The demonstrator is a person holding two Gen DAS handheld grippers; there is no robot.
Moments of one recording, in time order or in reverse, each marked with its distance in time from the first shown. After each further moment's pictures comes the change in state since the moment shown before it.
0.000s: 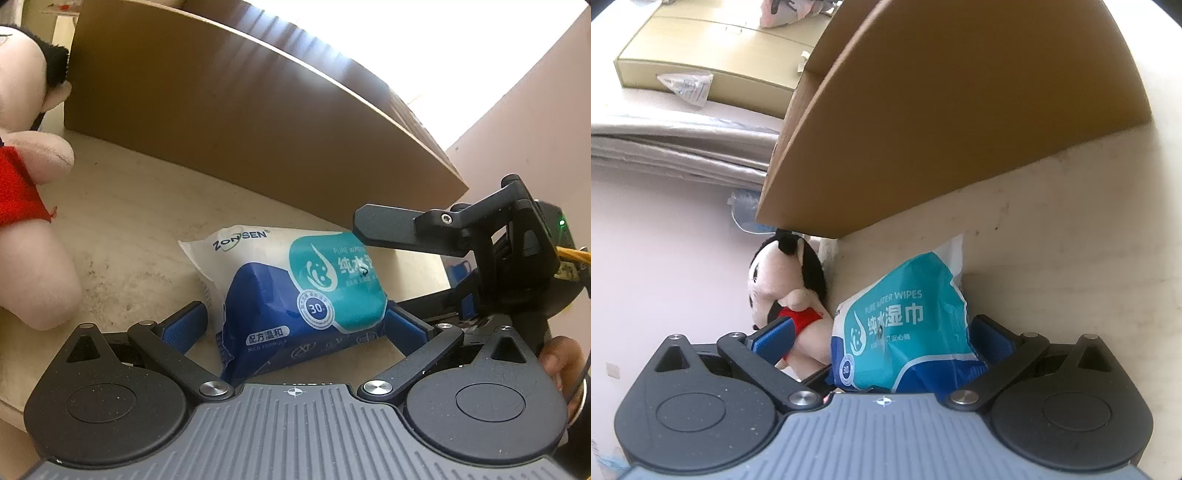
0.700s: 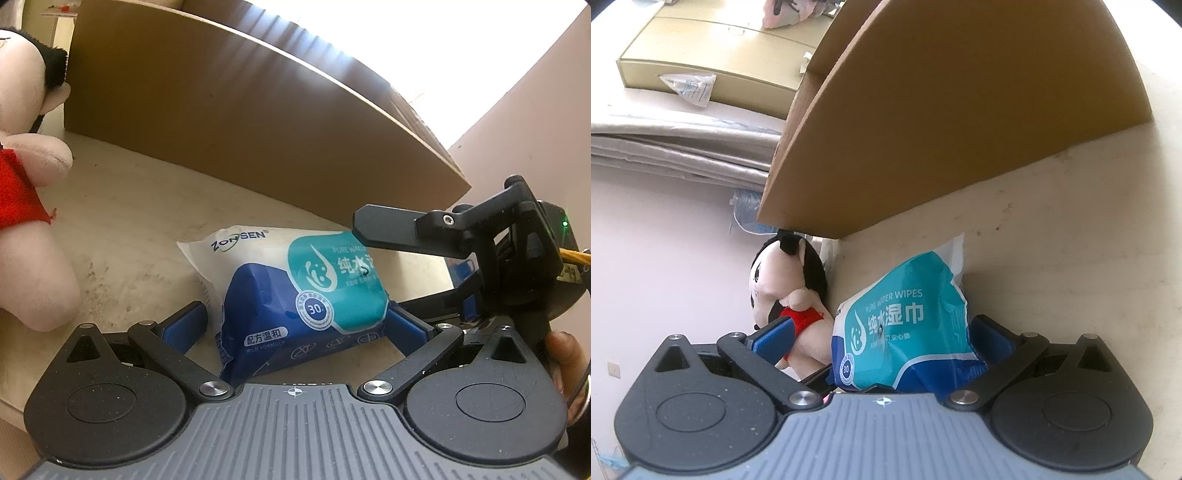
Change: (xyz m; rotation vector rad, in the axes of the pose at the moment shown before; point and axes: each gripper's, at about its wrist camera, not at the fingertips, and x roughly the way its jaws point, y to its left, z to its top) left arm -0.002 -0.002 -0.004 -0.002 0.004 0.010; right arm 0.004 -0.004 0.001 0.014 0.020 0.034
